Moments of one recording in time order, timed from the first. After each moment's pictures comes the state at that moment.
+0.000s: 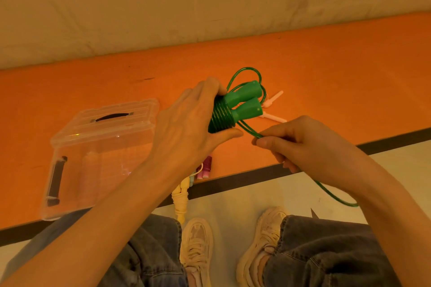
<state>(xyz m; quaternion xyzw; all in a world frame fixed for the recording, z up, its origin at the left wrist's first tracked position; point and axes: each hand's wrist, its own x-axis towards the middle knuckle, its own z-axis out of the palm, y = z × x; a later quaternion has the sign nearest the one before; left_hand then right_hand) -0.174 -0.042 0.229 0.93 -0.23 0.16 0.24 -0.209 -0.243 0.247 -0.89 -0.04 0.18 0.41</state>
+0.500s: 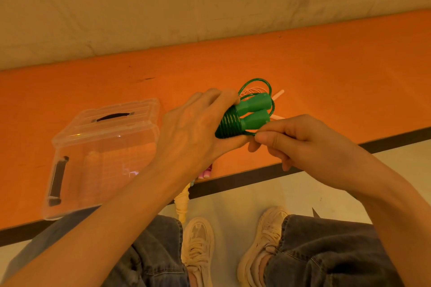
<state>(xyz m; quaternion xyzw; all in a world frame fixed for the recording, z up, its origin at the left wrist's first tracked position) -0.177 -0.046 0.227 0.93 -0.27 0.18 0.19 -0.213 -0.236 0.262 -0.86 -0.08 0.20 0.47</state>
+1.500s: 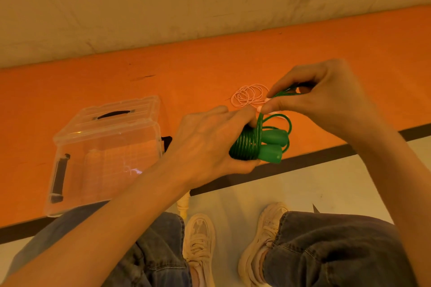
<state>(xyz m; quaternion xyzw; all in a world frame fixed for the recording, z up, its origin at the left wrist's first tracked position) -0.188 -0.052 0.230 0.92 -0.36 0.15 0.11 -0.175 -0.249 0.271 -0.89 -0.10 -0.04 0.45</state>
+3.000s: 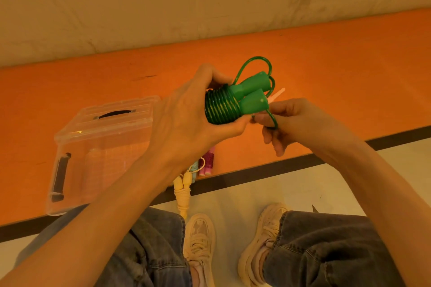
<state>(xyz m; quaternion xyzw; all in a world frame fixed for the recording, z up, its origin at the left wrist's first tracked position) -0.180 -0.037 0.244 0.89 -0.19 0.13 0.40 -0.178 -0.234 0.238 -0.78 0.06 0.22 0.58</state>
